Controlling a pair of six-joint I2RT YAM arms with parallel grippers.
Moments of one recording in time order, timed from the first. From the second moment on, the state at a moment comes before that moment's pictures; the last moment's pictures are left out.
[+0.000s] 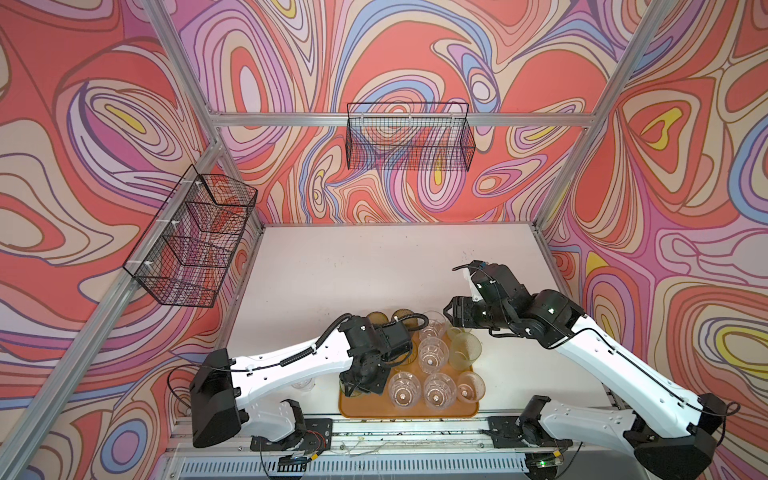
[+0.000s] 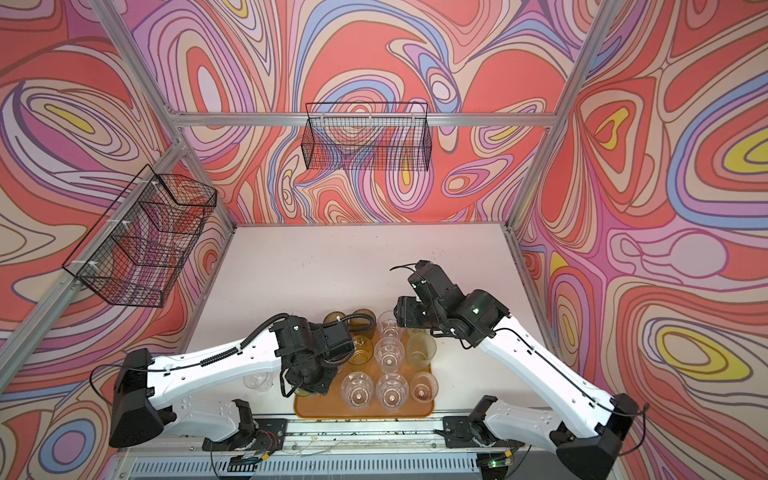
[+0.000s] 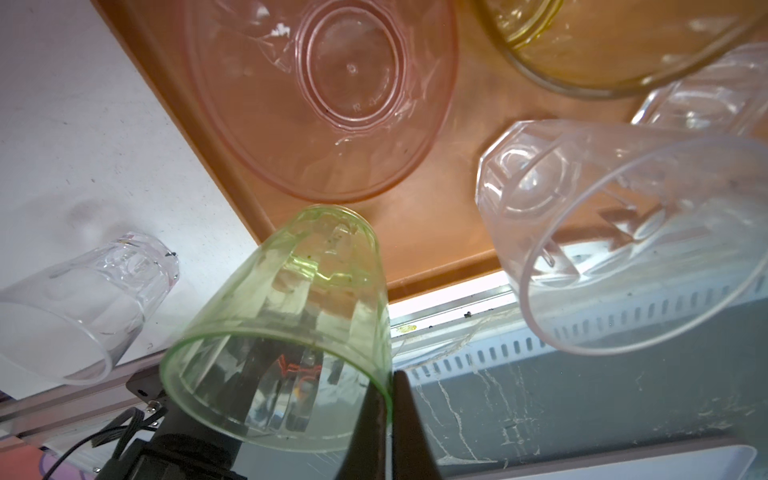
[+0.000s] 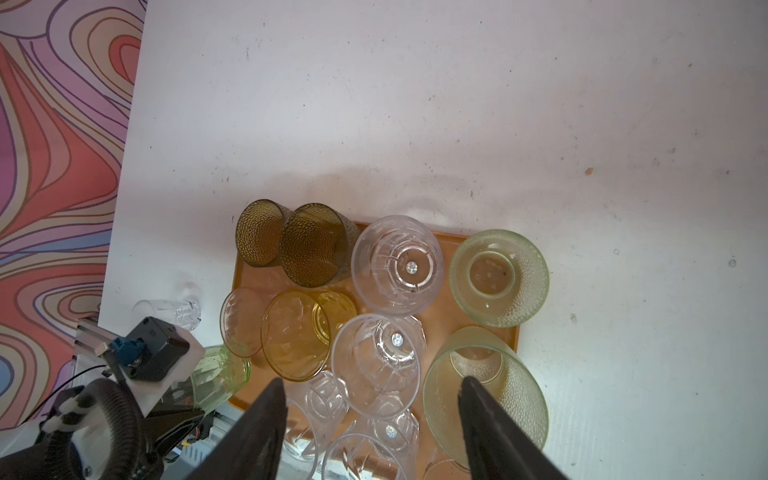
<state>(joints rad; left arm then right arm) -1.13 1.37 1.11 -1.33 0.04 -0.76 0.73 1.13 1.24 -1.02 0.04 0.68</state>
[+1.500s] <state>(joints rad) -1.24 1.53 1.11 -1.20 0.06 -0.62 0.73 1.01 1.17 -1.11 0.04 0.73</state>
